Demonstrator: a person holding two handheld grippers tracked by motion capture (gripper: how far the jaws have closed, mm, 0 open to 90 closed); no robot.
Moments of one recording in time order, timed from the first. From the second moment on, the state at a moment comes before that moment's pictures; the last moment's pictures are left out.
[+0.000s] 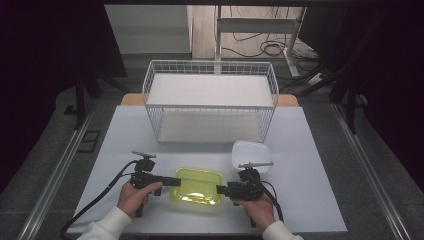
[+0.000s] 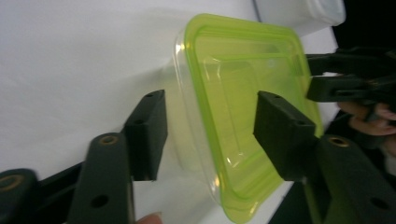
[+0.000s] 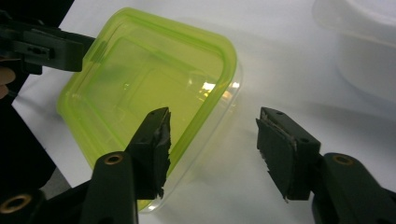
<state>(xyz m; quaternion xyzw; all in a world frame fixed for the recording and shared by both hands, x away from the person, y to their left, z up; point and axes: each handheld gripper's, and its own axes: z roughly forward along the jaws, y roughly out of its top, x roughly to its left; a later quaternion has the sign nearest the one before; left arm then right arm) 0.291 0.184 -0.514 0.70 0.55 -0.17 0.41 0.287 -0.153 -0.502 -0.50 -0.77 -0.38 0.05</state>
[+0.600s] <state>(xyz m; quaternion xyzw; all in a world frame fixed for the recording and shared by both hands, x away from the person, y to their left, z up) 0.285 0.183 -0.517 0.69 0.56 -0.20 0.42 0.292 -0.155 -0.508 -0.53 -0.74 -0.40 0.11</state>
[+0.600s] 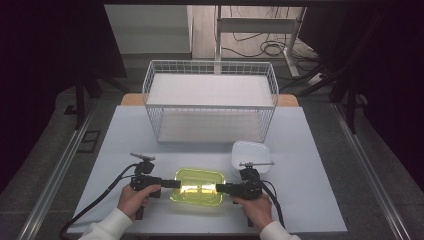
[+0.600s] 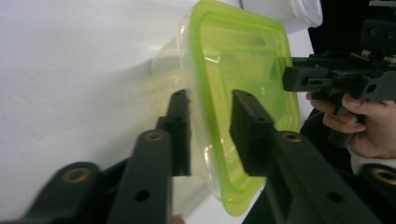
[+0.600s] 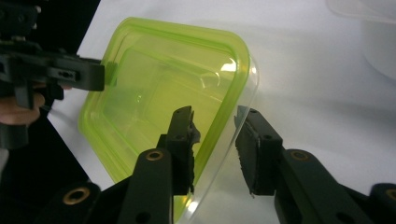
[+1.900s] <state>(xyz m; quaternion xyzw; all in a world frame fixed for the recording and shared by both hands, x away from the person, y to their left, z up) 0.267 0.175 -0.467 0.72 0.48 -0.09 0.49 0.280 -0.170 -0.451 -0.44 -0.75 -0.49 0.01</state>
